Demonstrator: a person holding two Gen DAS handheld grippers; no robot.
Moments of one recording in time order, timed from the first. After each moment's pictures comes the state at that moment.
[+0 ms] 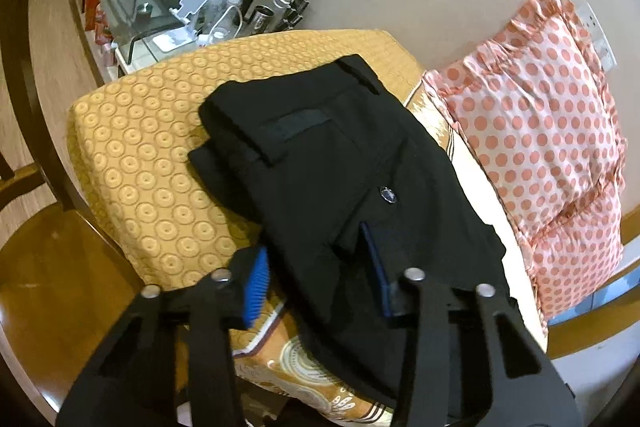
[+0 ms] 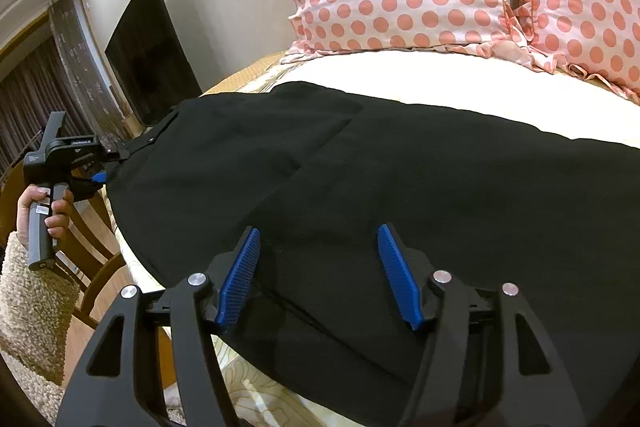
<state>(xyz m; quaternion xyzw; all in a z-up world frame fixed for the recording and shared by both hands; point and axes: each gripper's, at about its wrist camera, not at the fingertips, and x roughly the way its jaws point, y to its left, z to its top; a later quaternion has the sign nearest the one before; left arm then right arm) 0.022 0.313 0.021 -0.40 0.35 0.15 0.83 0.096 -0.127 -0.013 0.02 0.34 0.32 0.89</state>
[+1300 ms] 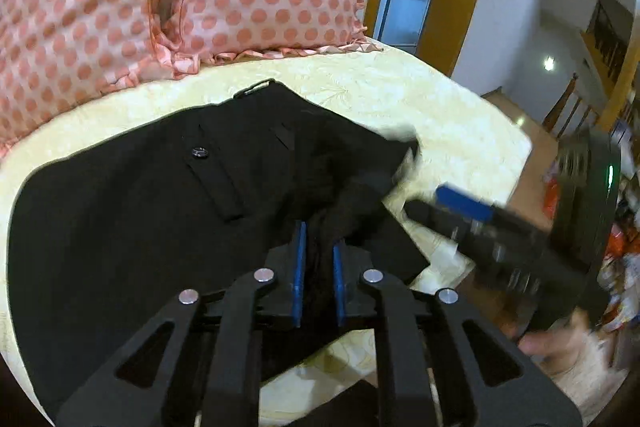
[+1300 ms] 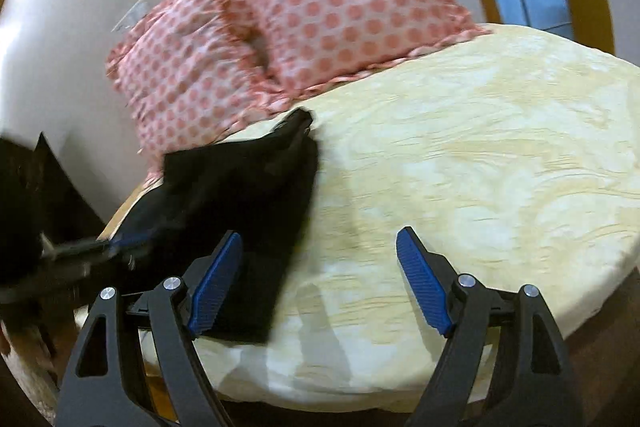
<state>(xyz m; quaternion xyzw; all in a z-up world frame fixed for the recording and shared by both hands) 0.077 -0.197 0.053 0.07 0.37 -0.29 0.88 0.041 -0.384 -0.018 0.21 0.26 0.07 0.94</state>
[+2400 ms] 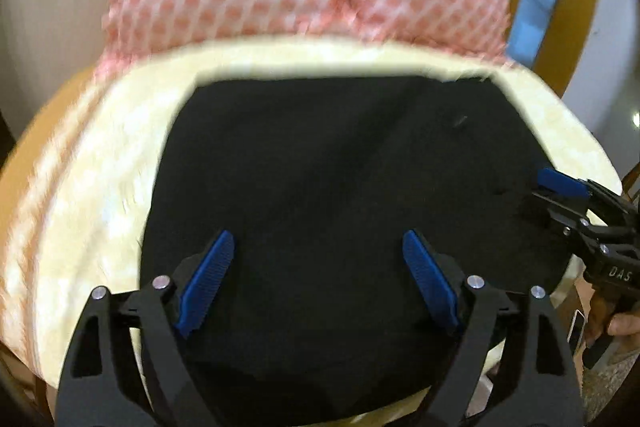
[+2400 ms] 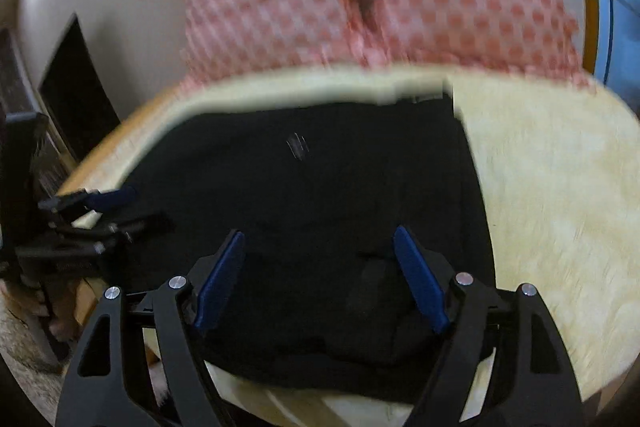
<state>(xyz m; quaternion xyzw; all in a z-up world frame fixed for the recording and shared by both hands) 0.105 -0.055 0.023 0.01 0.42 -0.10 0.90 0.084 -0.278 0.003 0.04 0.33 0.16 0.93</state>
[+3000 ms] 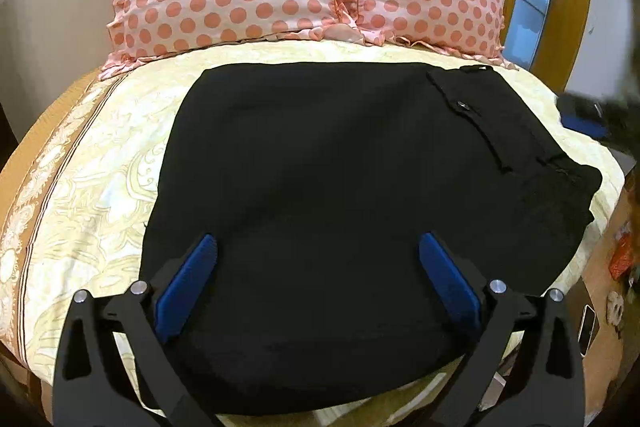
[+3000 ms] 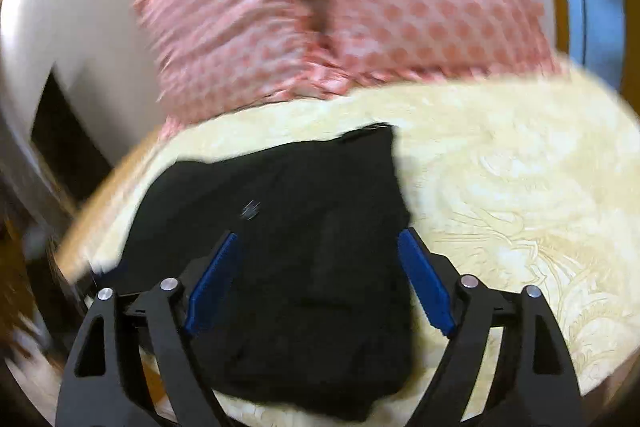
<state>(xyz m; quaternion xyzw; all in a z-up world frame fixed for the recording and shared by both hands) 0.090 -0.053 0.014 0.02 0.38 -0.11 0.92 0.119 -0.341 0.048 0.14 0.35 0.14 0.92</state>
